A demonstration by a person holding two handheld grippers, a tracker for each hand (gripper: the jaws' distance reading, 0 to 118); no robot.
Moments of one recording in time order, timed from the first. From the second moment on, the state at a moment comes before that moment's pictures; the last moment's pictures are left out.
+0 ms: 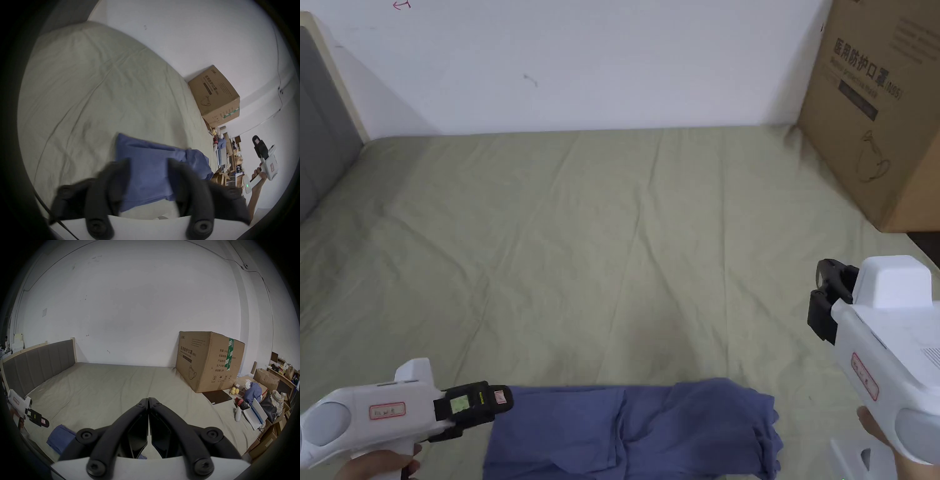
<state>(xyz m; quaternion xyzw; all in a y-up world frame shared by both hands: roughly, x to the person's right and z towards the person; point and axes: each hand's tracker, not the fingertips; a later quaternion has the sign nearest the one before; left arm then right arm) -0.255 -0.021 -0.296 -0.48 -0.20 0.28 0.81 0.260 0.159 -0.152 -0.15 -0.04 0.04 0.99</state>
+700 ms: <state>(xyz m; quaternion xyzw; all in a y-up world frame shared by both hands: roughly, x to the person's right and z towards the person) -0.230 -0.081 -0.305 -0.51 -0.24 0.26 0.78 0.257 0.144 -0.164 -0.18 -0.04 0.05 0.98</state>
